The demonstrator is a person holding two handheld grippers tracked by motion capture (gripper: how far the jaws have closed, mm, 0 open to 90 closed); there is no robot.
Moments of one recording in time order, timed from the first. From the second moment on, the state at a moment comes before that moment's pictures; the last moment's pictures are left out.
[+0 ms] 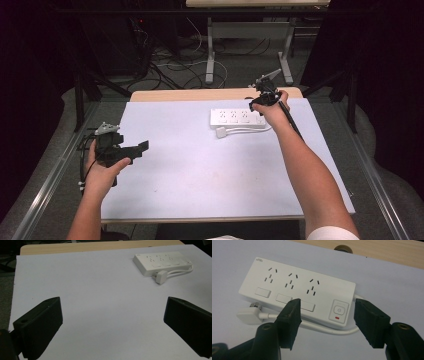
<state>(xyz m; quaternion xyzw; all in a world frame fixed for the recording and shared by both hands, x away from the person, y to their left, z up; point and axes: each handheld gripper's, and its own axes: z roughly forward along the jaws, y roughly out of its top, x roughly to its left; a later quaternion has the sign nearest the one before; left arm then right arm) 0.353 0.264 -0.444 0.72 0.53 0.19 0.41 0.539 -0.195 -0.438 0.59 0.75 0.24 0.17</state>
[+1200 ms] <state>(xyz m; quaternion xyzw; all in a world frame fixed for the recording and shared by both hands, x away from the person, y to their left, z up) 0.353 0.268 -0.443 0.72 0.53 0.19 0.41 0.554 -0.187 -0.477 0.63 0.71 0.28 0.13</state>
